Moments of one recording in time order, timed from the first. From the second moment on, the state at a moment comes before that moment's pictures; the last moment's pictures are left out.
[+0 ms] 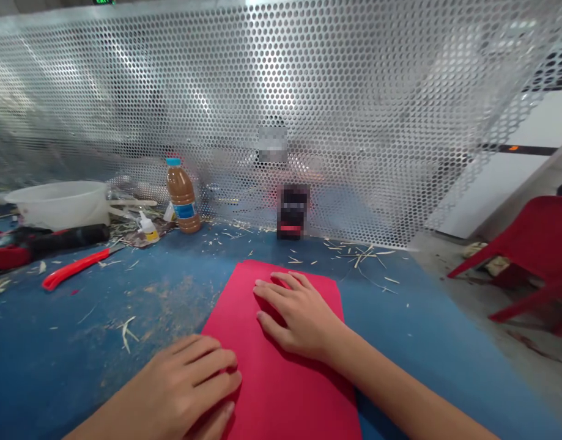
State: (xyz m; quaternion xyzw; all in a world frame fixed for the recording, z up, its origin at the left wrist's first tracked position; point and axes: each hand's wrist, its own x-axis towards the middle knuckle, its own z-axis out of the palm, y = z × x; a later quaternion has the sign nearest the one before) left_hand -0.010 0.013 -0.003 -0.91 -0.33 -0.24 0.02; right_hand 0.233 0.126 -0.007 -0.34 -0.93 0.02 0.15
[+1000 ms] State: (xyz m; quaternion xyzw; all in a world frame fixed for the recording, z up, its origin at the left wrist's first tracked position) left_hand -0.024 0.034 0.026 -0.94 -0.32 -0.13 -0.05; right_hand 0.236 0.124 -0.010 -0.31 -0.94 0.00 0.16
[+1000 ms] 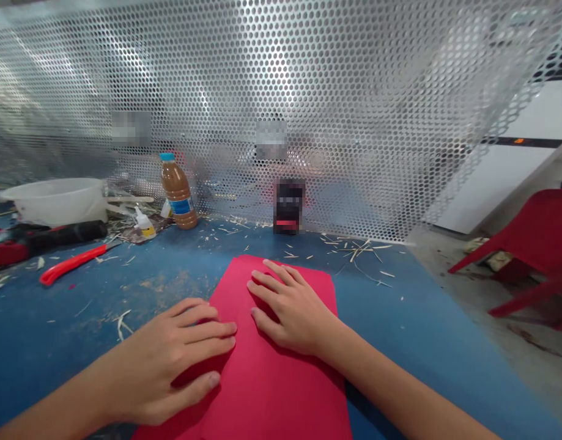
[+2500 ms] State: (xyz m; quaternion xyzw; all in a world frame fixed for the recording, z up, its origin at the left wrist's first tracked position) left_hand -0.008 0.003 0.003 -0.95 -0.19 -0.21 0.12; right_hand 0.210 0.102 0.003 -0.35 -0.91 0.15 0.18
